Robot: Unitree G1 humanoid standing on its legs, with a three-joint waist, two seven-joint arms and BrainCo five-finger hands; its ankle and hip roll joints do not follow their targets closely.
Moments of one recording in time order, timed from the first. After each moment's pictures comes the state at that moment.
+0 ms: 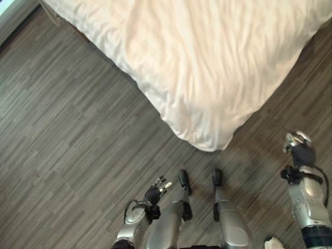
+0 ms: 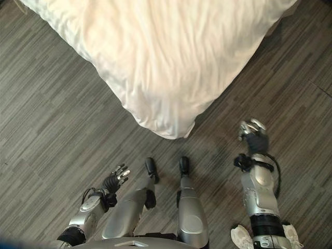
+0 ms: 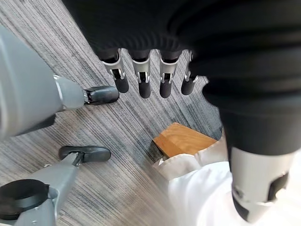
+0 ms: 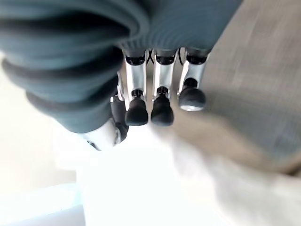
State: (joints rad) left arm -0.03 0.21 -0.26 0.70 -0.54 -0.11 -0.13; right arm -0.10 -0.44 -0.03 0.15 0.57 -0.25 -0.07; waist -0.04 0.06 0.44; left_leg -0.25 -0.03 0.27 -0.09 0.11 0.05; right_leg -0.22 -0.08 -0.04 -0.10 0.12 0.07
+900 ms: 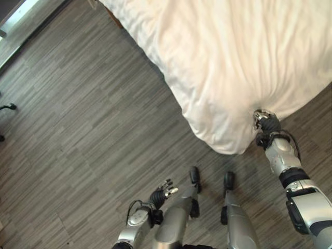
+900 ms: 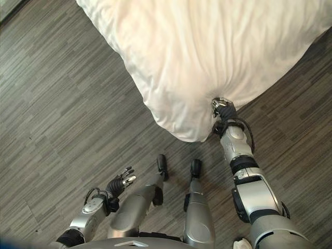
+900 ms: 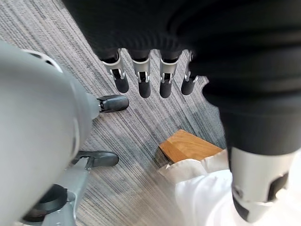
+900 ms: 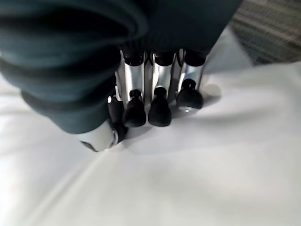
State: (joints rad) left arm -0.04 0.24 -0.35 0.68 -0.55 -0.12 -0.17; right arm -0.70 -0.44 0.16 1.09 0.64 -0.16 -0.04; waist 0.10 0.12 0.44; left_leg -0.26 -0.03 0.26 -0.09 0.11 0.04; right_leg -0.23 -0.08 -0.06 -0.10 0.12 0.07
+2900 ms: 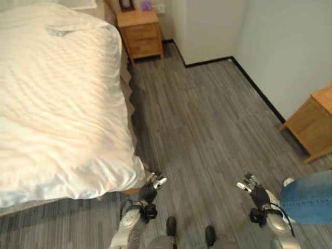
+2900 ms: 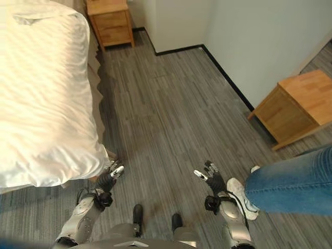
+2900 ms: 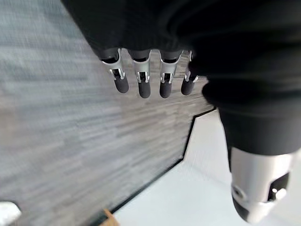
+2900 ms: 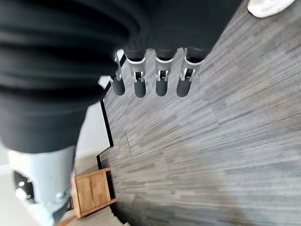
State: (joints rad) left arm 0.11 0.20 -0.20 0.40 -0.58 -0.09 -0.11; right arm 0.22 -0.29 0.06 0.35 0.40 -0.10 0.01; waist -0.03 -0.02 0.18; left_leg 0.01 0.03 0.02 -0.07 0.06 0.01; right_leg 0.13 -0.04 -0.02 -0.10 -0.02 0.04
